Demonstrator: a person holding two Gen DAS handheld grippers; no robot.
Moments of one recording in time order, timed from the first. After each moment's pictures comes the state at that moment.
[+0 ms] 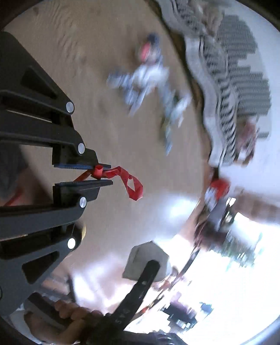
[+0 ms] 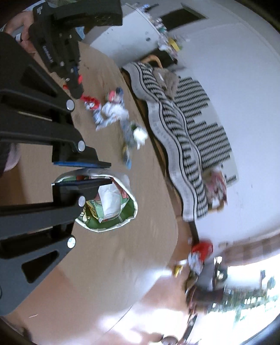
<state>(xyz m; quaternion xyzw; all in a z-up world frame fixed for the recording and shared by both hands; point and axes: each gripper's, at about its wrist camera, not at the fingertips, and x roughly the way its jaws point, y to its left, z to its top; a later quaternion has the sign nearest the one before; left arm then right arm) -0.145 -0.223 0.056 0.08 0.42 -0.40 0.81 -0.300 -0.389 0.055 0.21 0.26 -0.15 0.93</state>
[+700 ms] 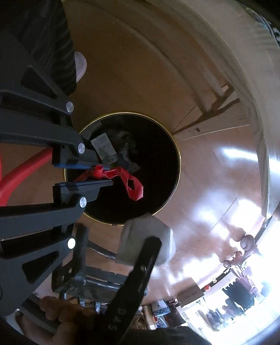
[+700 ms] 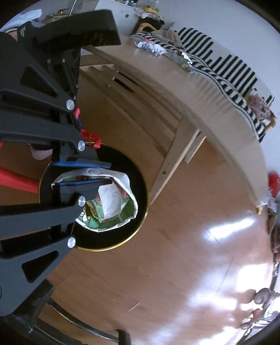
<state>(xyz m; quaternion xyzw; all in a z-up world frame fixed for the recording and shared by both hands) -0.290 -0.356 -0.139 0.18 0.58 -0.47 0.65 -0.461 -0.462 -0.153 0.38 0.42 -0.20 0.80</state>
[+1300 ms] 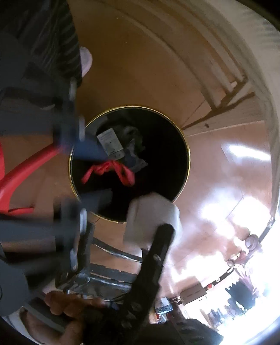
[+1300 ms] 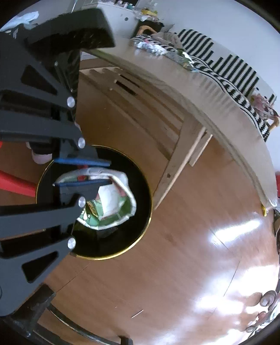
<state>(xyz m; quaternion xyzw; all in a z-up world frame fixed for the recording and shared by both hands) -0.293 -0.361 -0.145 0.17 0.60 -0.46 0.63 -0.449 -0.472 -0.152 0.40 0.41 -0.20 0.80</state>
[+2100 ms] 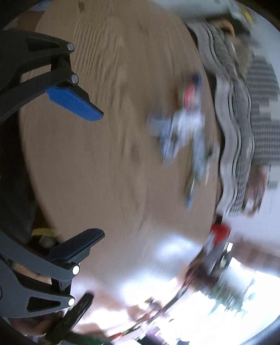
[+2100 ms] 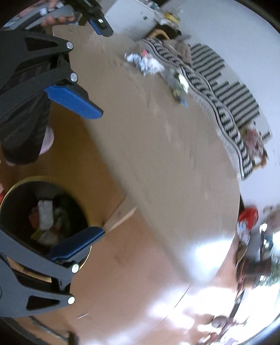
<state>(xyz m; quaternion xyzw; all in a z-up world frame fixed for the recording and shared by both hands) -0.101 -0.143 0.009 0.04 0.45 -0.22 0.87 -0.292 -0.417 -0.078 0.27 0.37 -0.16 0.87</state>
